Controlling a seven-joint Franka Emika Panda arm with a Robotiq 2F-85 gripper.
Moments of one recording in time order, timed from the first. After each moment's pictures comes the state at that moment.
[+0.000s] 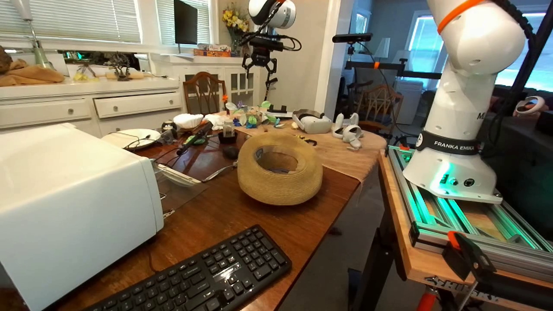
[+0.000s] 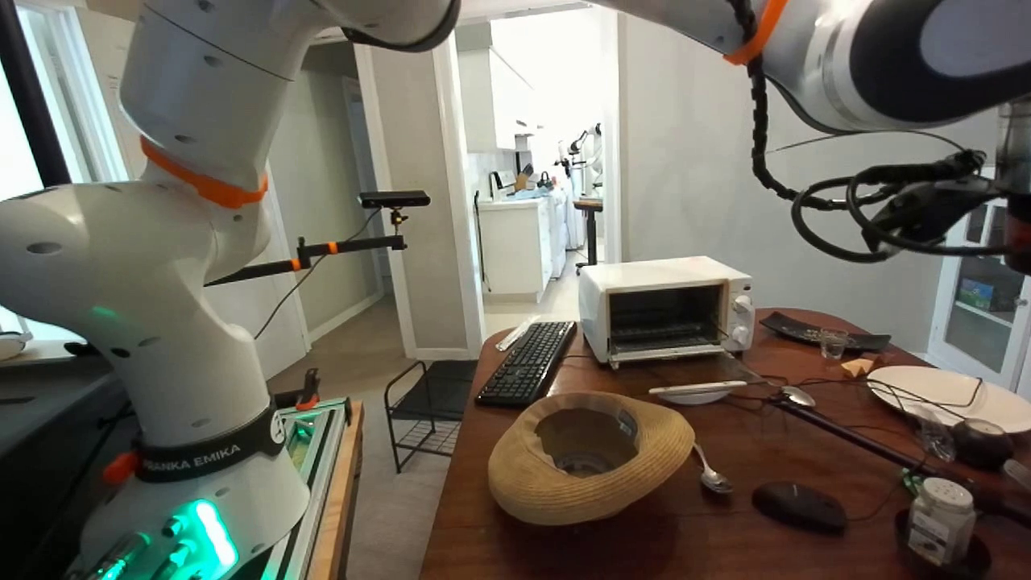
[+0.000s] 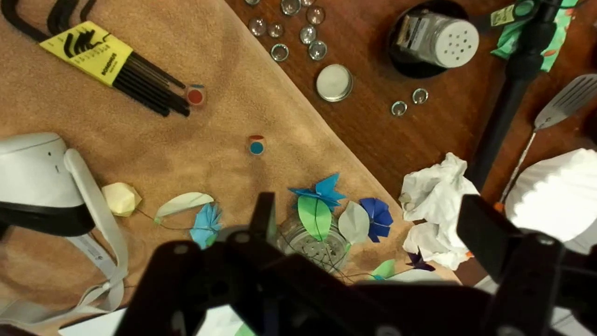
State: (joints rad) arm -0.26 0.59 -0.25 -1.50 0.18 2.23 0.57
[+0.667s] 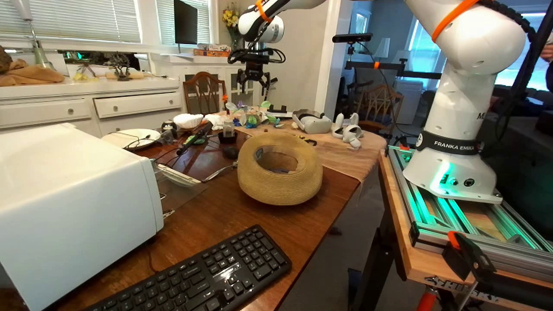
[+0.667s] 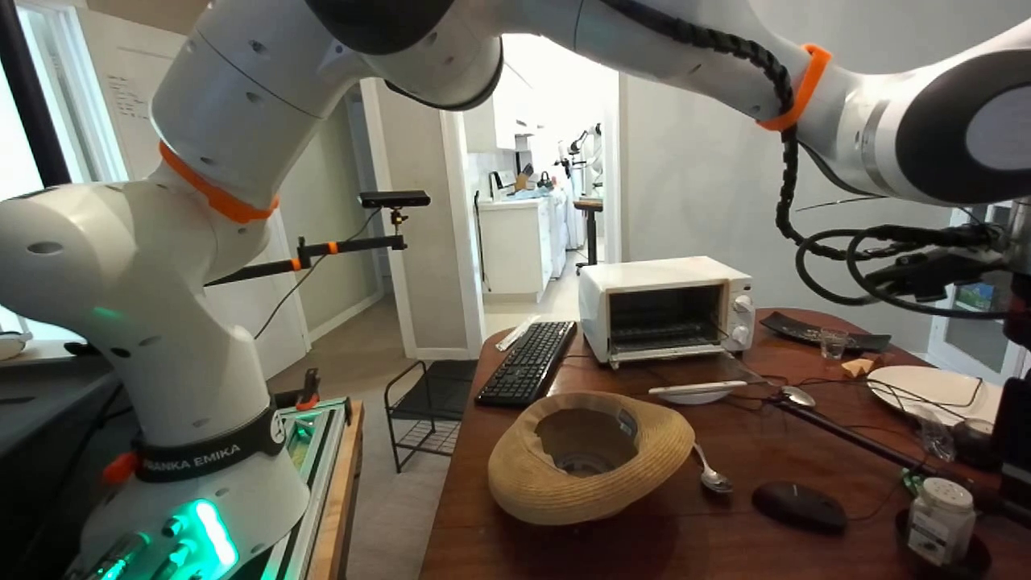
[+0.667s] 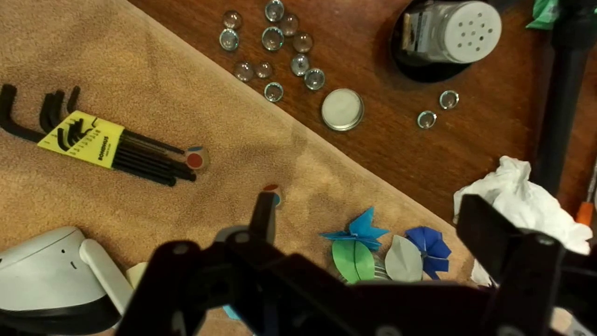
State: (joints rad) arm -0.25 0.78 -0.25 -1.31 0.19 2.13 0.85
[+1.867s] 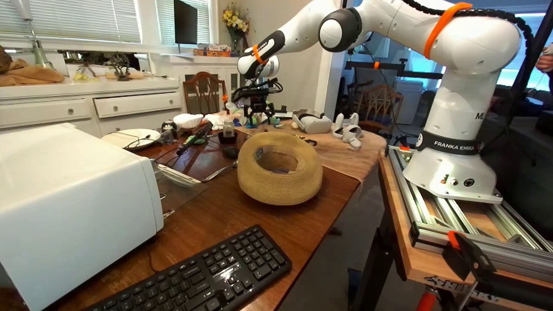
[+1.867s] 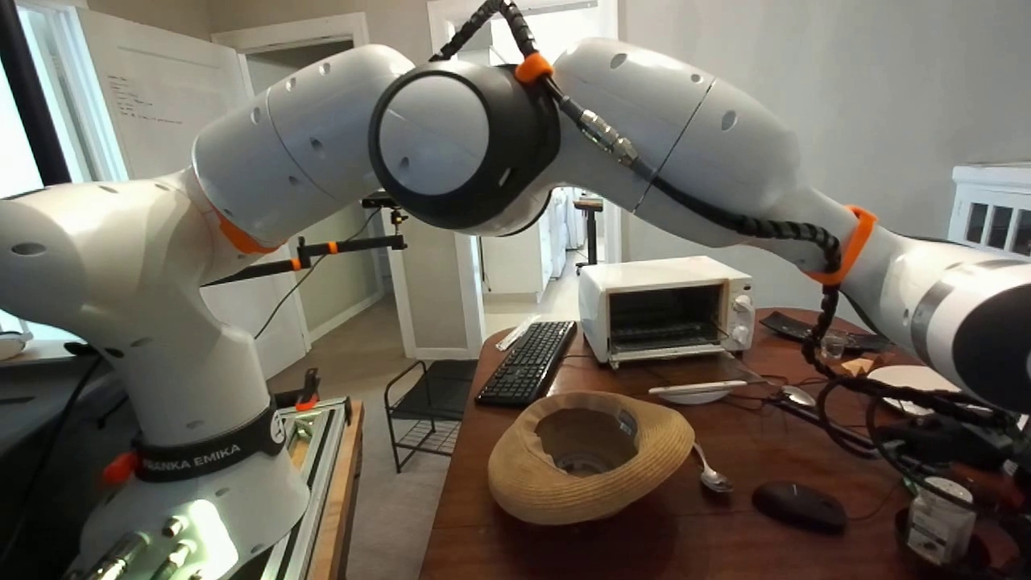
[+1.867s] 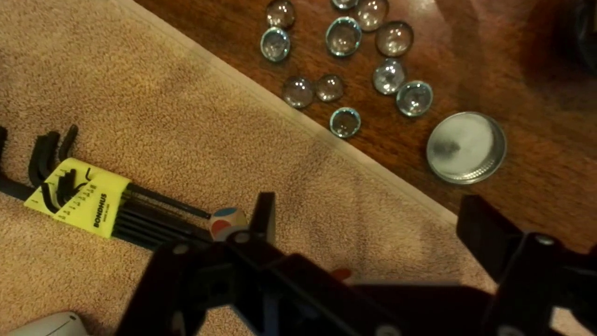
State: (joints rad) arm -0.34 1.17 -0.24 -0.95 0.19 1.94 0.91
